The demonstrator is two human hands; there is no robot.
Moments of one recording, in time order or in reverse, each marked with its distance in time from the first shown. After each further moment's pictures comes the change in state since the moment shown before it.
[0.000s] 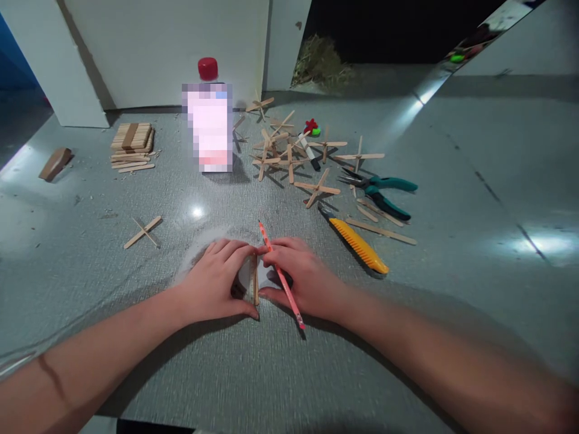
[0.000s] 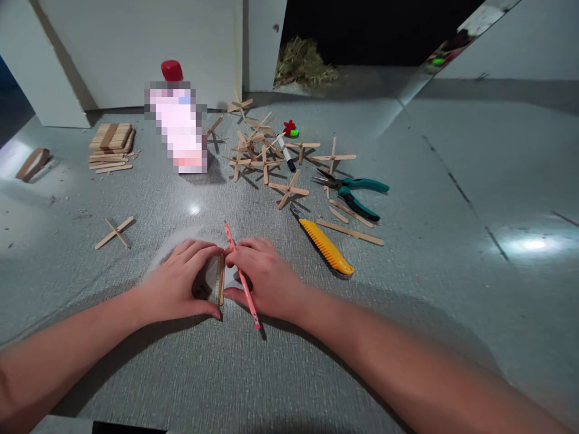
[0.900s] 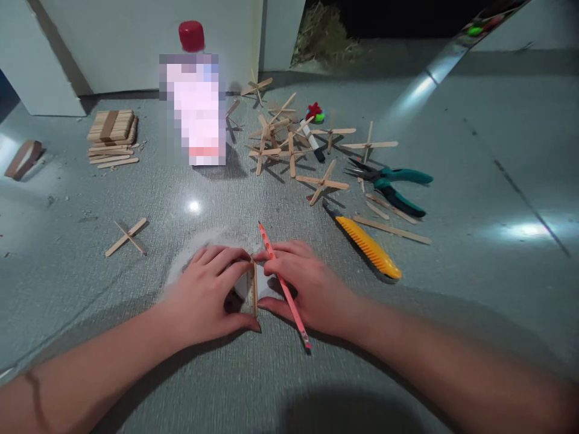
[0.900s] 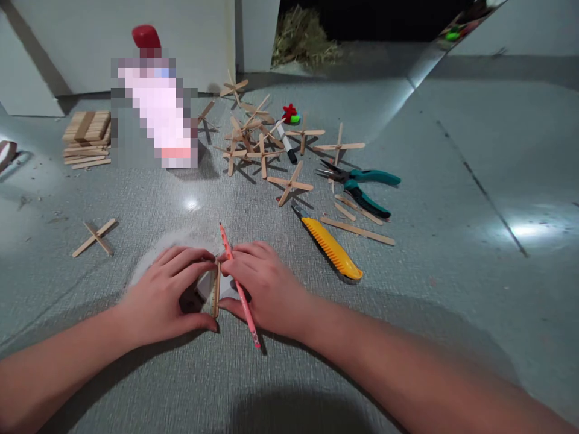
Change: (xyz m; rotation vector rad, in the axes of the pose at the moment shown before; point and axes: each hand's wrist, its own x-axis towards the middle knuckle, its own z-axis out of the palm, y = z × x) left_hand -0.003 0.000 0.004 0.106 0.047 0.045; right_hand -0.001 -0.002 -0.002 -0.011 0.016 -0.016
